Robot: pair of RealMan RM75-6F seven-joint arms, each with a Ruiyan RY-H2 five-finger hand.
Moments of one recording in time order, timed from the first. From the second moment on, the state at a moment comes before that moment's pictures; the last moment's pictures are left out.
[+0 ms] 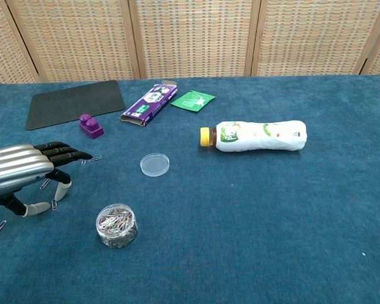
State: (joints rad) left arm -0.58 -1.59 0.11 -0.94 1.73 1.07 -0.01; right arm 0.04 -1.06 0.11 -1.56 -1.51 1.59 0.10
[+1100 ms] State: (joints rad) left arm -0.59 -1.48 0.09 -1.12 1.73 1.19 -0.02; right arm 0.03 -1.05 0.12 -1.57 -1.51 1.59 0.13
